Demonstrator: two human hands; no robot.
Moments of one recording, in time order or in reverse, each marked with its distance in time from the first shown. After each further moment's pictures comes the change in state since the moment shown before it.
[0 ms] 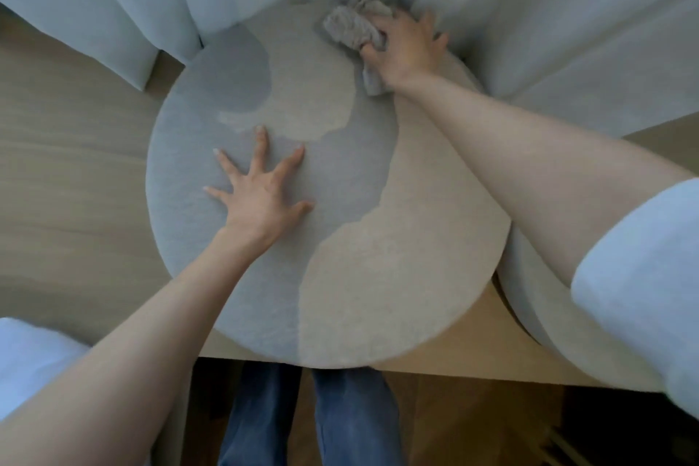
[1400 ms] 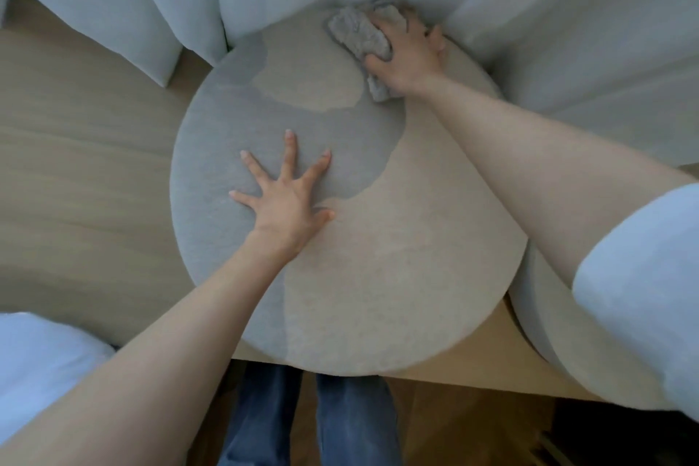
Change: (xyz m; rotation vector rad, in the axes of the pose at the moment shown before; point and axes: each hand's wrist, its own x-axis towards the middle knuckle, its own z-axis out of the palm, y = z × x) left_hand 0.007 0.003 -0.007 0.040 -0.109 -0.008; right_hand 0.035 -0.017 0.024 -0.006 -0.129 -0.054
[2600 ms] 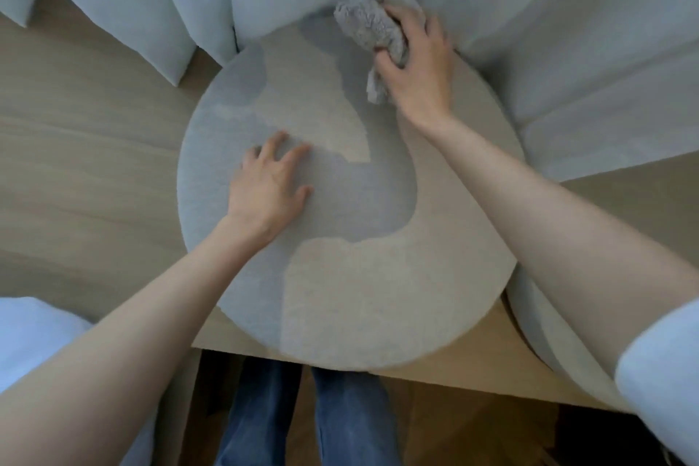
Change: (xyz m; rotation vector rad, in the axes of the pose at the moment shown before) left_hand -0.009 -0.027 -0.016 0.050 0.255 0.121; right_hand -0.078 -0.031 -0.028 0.339 0.394 -0.072
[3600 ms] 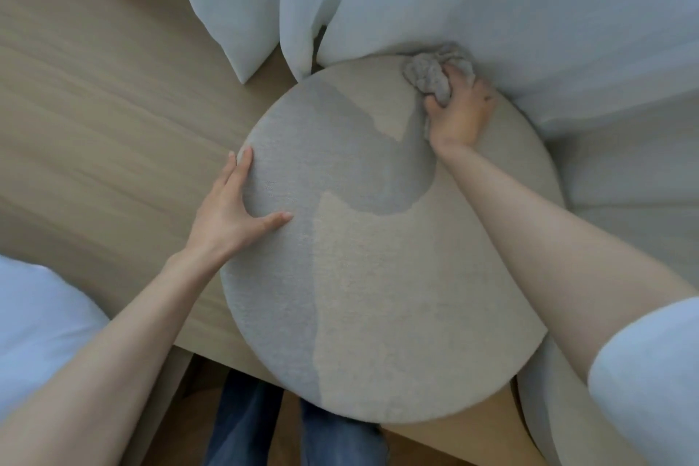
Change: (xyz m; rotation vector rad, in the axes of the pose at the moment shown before) left_hand -0.018 -0.106 0.006 -0.560 0.074 -0.338; right_hand 0.047 0.001 0.077 -0.333 -0.106 0.206
